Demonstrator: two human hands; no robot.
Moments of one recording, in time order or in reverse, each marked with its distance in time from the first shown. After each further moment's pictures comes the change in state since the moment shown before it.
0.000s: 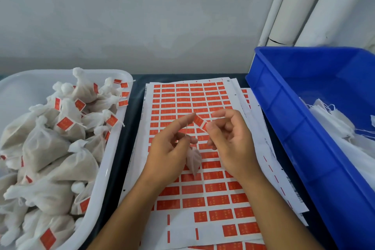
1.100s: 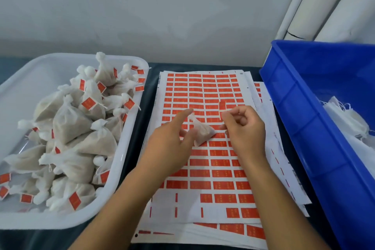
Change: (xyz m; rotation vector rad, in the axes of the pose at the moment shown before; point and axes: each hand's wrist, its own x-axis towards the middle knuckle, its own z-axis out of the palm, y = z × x) left_hand -0.018 0.036 -0.025 0.559 -0.135 -0.276; right_hand 0.008 0.008 0.001 -0.165 0.192 0.240
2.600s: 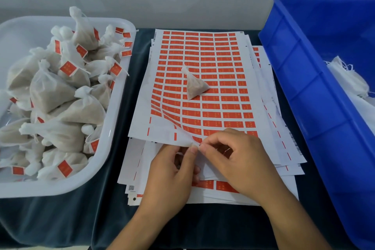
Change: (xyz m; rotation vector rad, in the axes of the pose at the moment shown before) left_hand -0.096 -0.034 0.063 -0.560 0.071 -0.031; right_hand -0.104 -0.015 -0.045 -0.364 -0.538 -0.180
